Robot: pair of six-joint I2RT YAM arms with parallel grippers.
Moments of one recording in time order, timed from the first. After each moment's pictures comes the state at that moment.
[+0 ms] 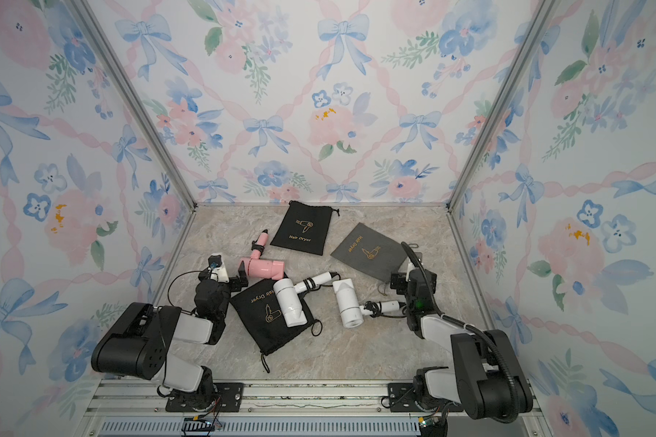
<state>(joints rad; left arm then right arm) -0.12 1.48 0.27 1.05 -0.23 0.00 0.14 1.44 0.61 0.38 0.32 0.02</state>
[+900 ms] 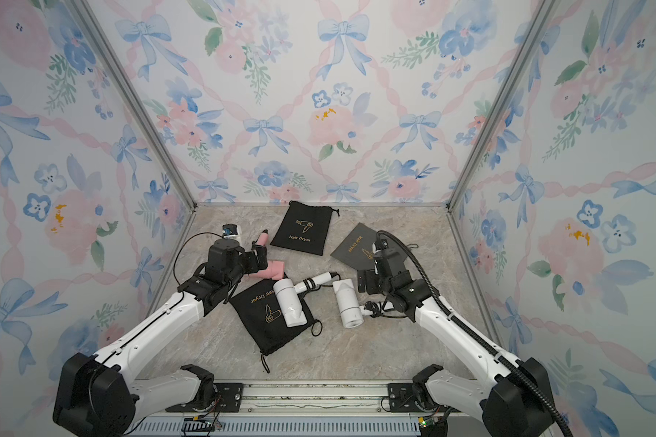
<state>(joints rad) -0.37 1.17 0.80 -0.19 -0.25 -0.39 0.55 1.30 1.00 -0.48 0.18 0.25</state>
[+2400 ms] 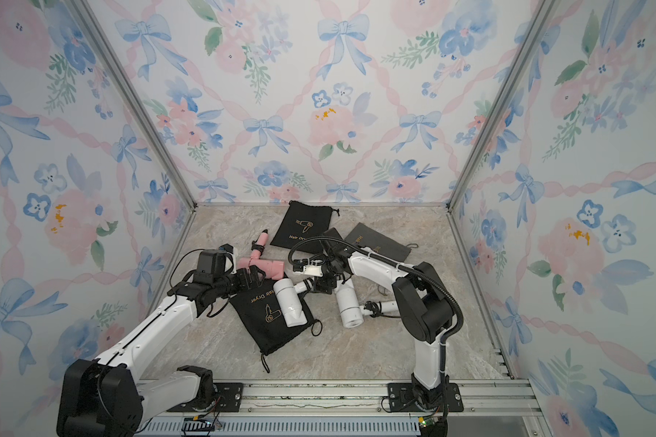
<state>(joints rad) -0.18 1.16 0.72 -0.38 0.19 -0.47 0.65 2.09 1.55 -0.54 -0.37 -0.93</state>
